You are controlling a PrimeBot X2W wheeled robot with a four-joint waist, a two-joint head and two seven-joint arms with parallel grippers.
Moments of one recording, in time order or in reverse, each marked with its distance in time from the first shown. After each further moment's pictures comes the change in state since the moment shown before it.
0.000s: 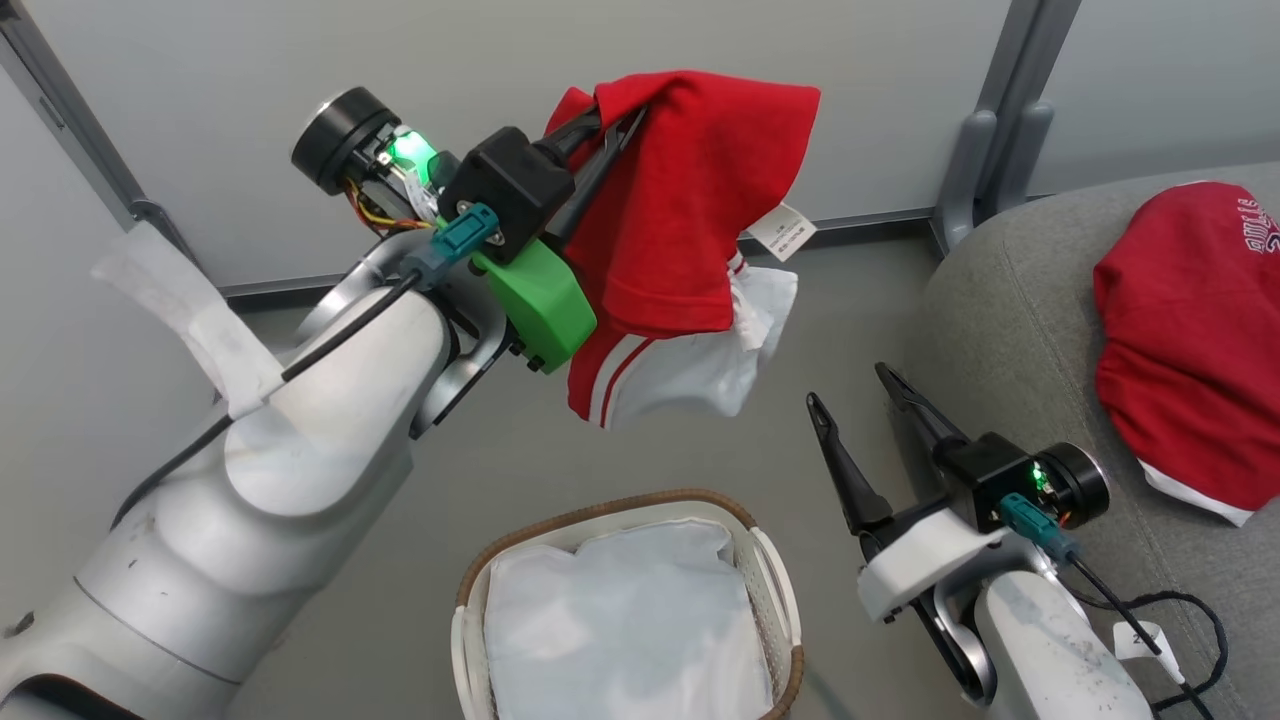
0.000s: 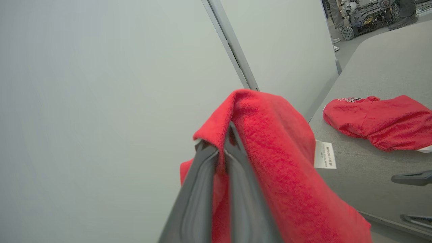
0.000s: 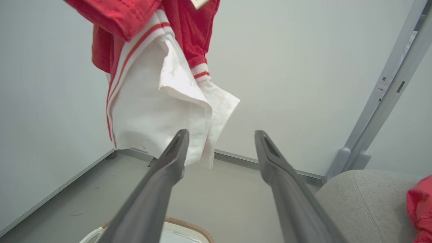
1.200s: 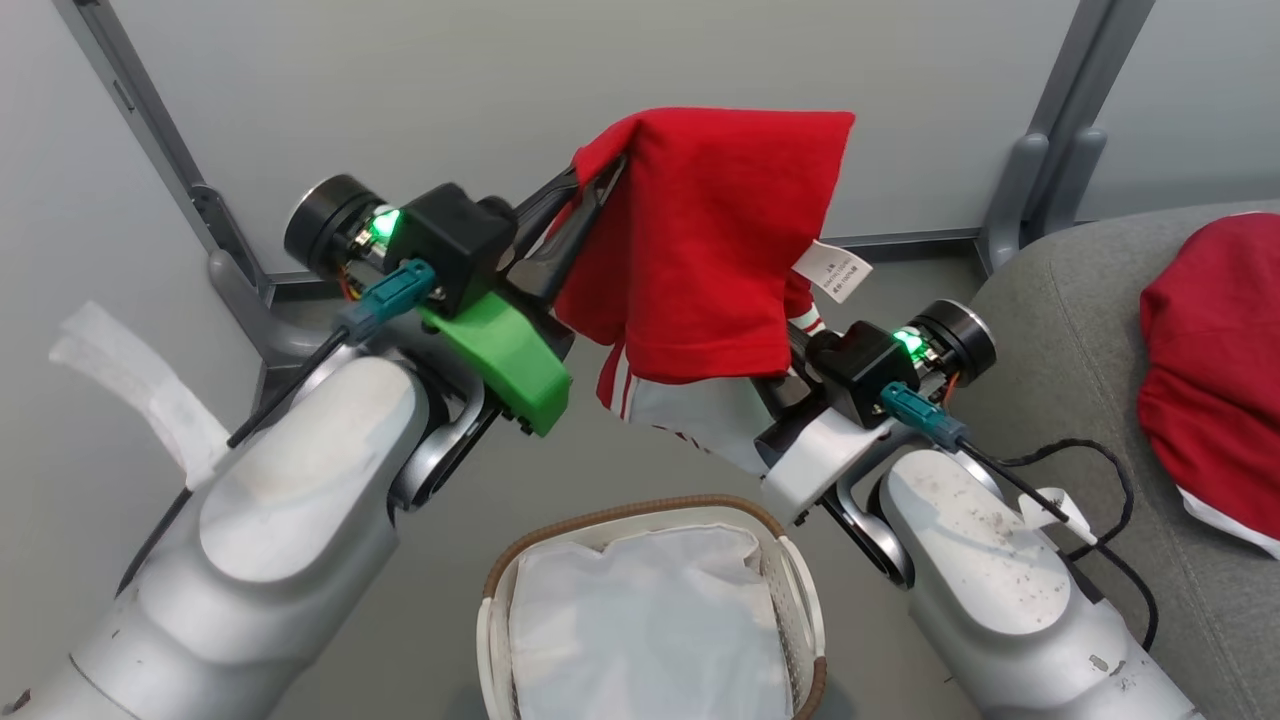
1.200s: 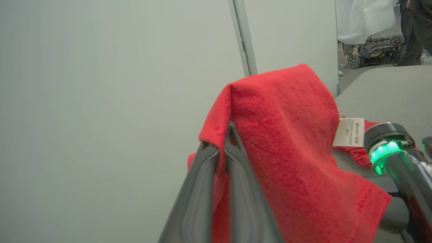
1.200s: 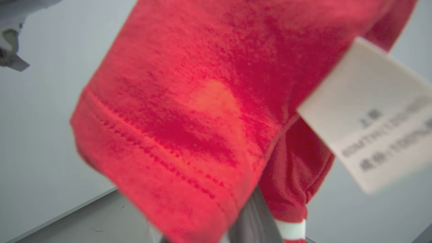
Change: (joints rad) left arm 0.121 0.043 0.027 -0.124 -0.159 0.033 -0.006; right arm -0.312 0.000 0.262 0.123 0.066 0.000 0.000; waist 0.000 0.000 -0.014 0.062
